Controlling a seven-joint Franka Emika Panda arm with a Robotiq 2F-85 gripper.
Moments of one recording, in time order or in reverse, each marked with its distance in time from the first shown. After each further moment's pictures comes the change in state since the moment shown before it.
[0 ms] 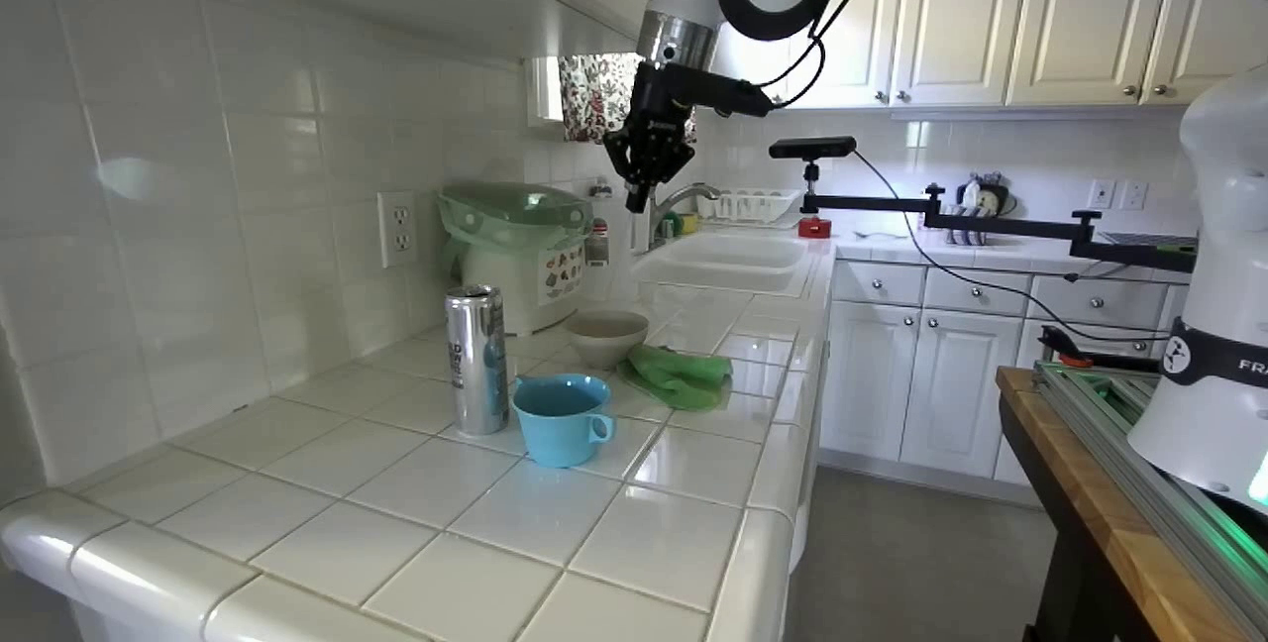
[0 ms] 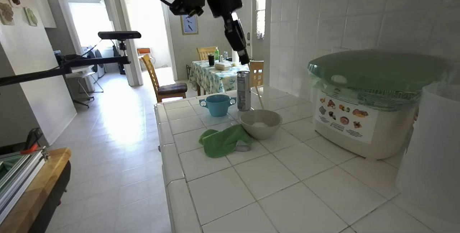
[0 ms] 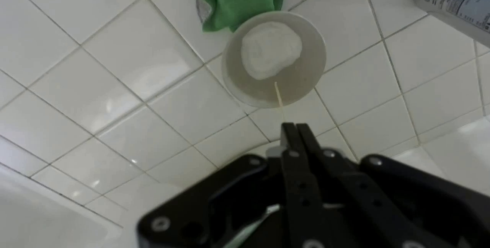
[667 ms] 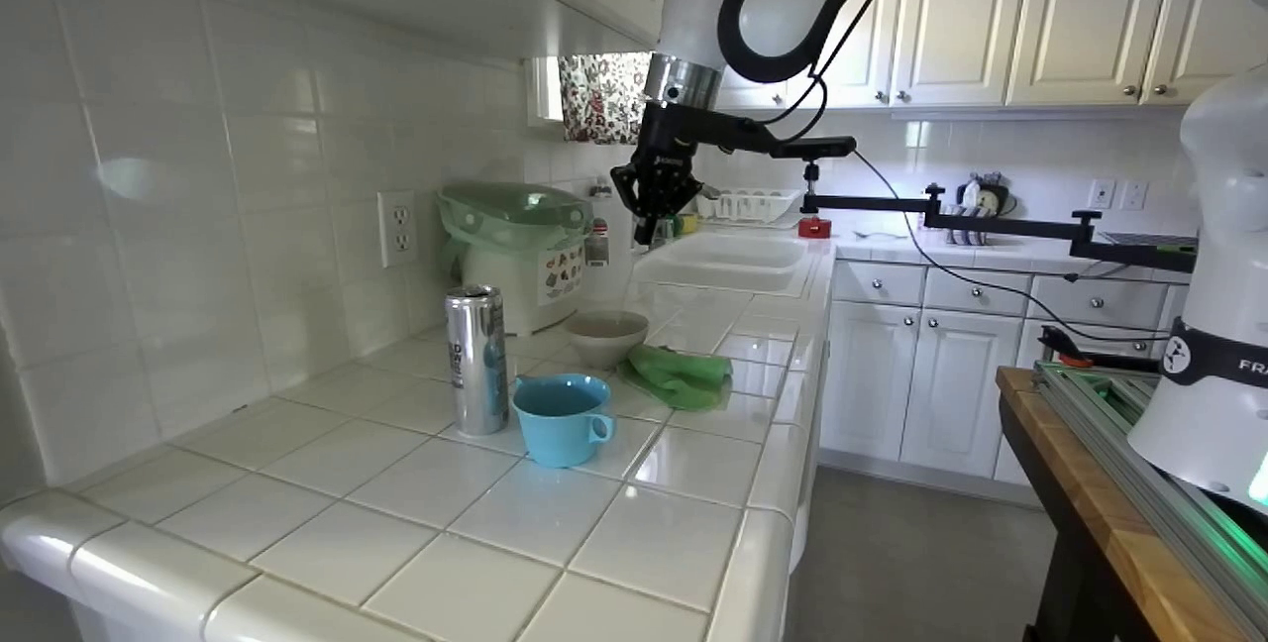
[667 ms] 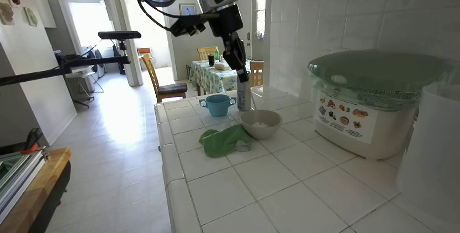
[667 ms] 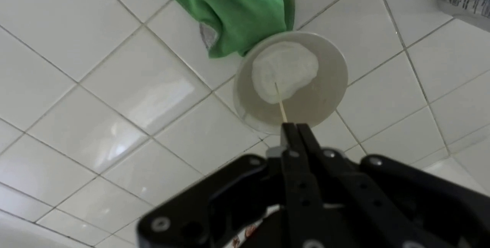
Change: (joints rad) arm -0.003 0.052 -0.021 -0.046 0.048 0.083 0.026
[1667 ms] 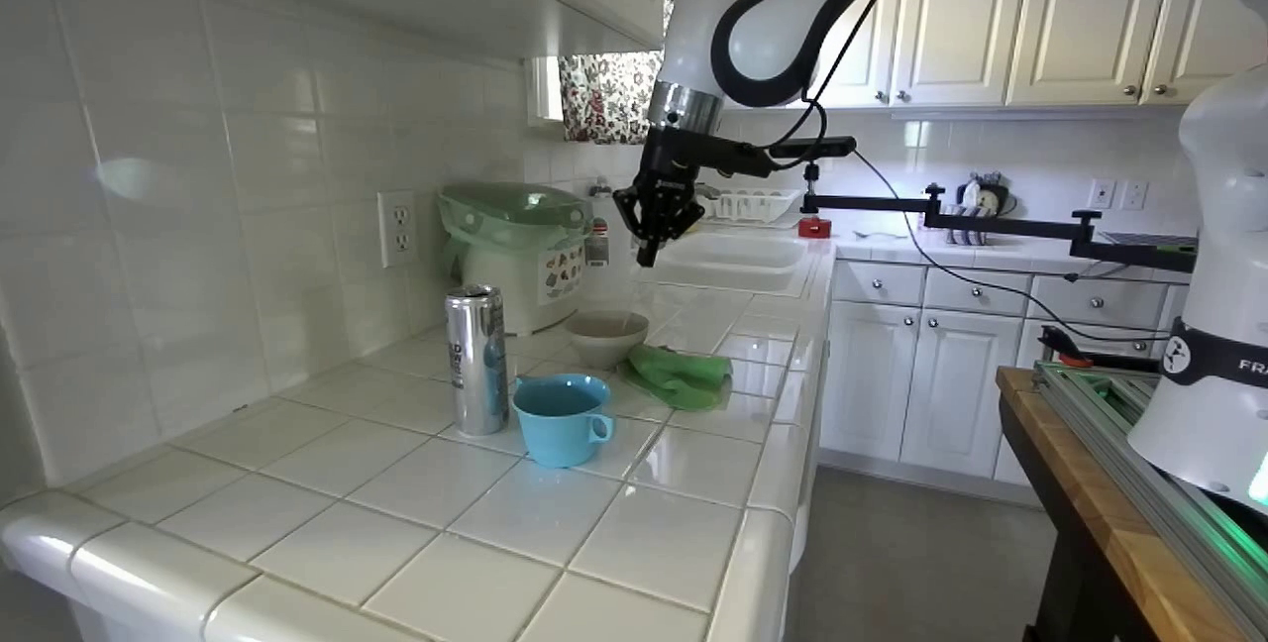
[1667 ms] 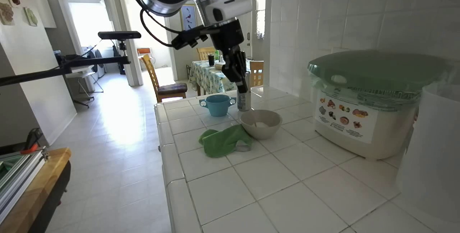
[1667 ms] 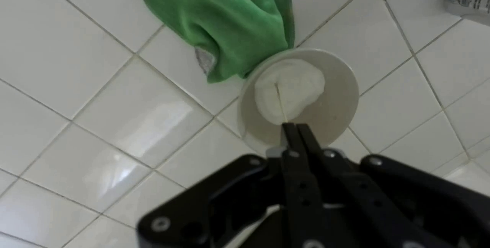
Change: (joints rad) arm 0.010 0.045 -0.019 -0.020 0.099 0.050 -0.010
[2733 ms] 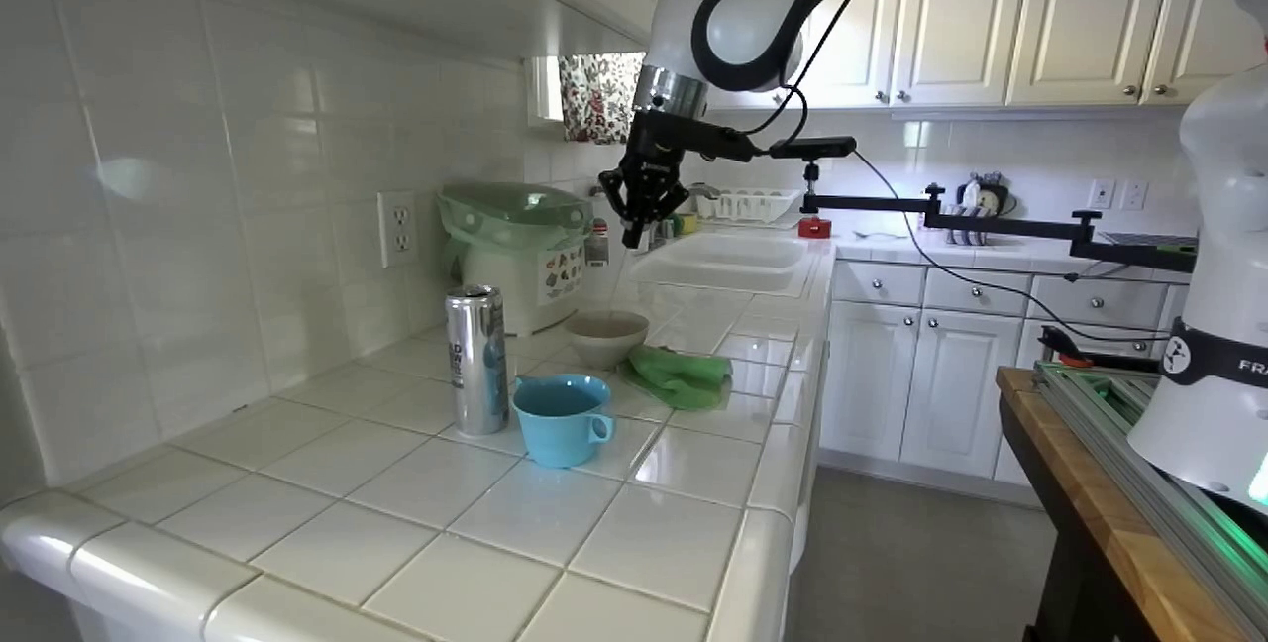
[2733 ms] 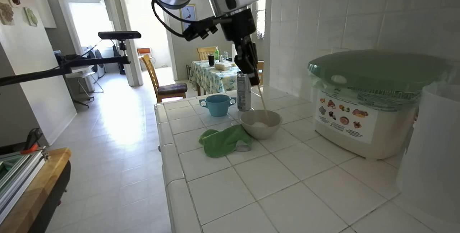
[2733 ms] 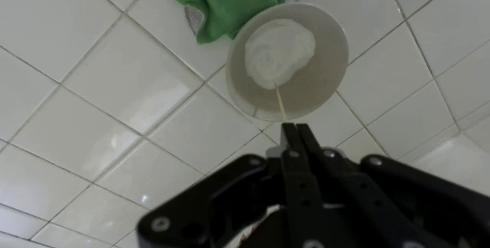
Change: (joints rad) arm -0.005 0.028 -0.015 0.092 0.001 -0.037 -0.025
